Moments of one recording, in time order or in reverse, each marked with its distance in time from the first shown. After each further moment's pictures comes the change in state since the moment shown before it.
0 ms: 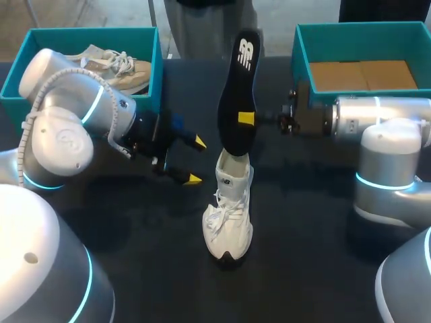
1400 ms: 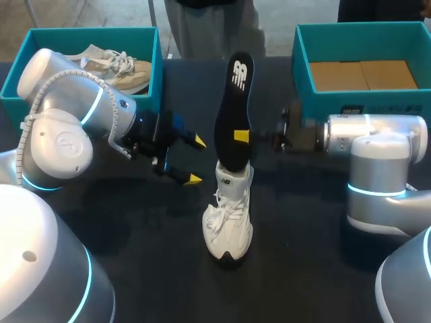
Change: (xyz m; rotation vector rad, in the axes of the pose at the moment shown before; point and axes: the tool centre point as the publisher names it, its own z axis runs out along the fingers) left arm 0.002 -0.004 -0.002 -0.011 -0.015 -0.001; right arm -0.014 -0.045 0.009 0.033 -0.038 -0.028
